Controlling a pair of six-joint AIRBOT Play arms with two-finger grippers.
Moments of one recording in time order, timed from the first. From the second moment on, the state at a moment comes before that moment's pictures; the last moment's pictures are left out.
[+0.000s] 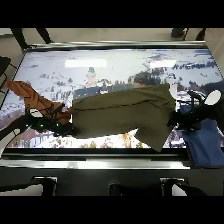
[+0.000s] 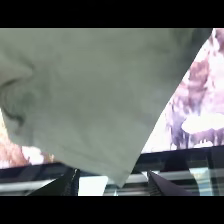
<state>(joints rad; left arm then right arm) 0.08 -1.45 0.82 0.95 -1.17 -1.30 -0.21 -1.20 1.08 -1.36 1.45 1.62</state>
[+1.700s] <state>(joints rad) 0.22 -1.35 0.91 1.01 -1.28 -1.28 -0.21 -1.33 1.02 -1.34 1.05 1.57</state>
